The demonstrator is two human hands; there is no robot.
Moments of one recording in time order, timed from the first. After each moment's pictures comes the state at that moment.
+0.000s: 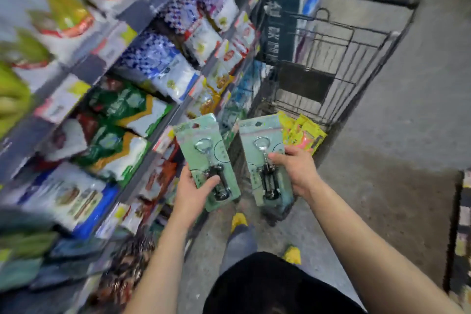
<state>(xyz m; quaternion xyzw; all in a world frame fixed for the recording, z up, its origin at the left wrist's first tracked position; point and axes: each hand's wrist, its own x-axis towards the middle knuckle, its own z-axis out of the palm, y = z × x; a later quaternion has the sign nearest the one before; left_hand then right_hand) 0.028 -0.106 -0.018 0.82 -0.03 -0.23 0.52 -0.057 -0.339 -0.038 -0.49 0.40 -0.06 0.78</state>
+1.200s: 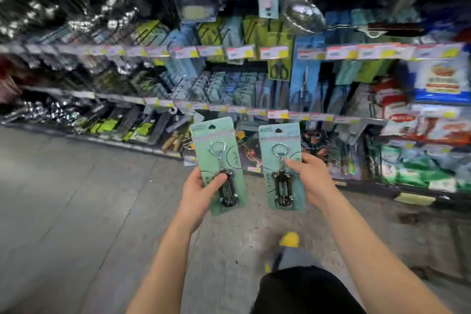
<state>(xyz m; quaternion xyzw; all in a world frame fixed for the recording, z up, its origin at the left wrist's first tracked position) -0.579 0.449 0.036 0.63 0.41 0.20 0.63 -0.370 0.291 0.004 -0.64 -0.03 0.39 0.66</state>
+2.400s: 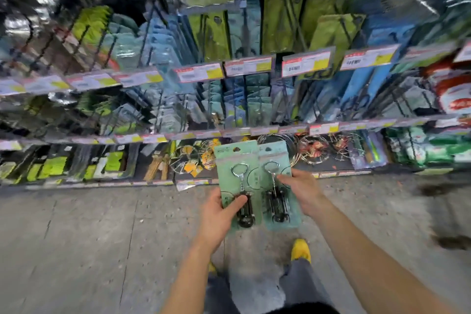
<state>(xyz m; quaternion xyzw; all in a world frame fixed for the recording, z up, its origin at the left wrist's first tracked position) -0.490 0.787 -0.098 0.65 0.39 0.00 0.65 -0.329 0.624 -0.136 -0.68 0.16 0.39 0.60</state>
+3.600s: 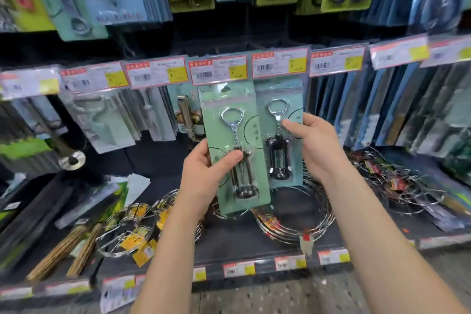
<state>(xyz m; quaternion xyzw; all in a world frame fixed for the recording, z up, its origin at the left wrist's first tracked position) -0.343 0.882 -0.465 0.68 0.10 0.23 0.69 -0.205 0.708 -0.445 -0.62 -0.14 0.09 0.76</state>
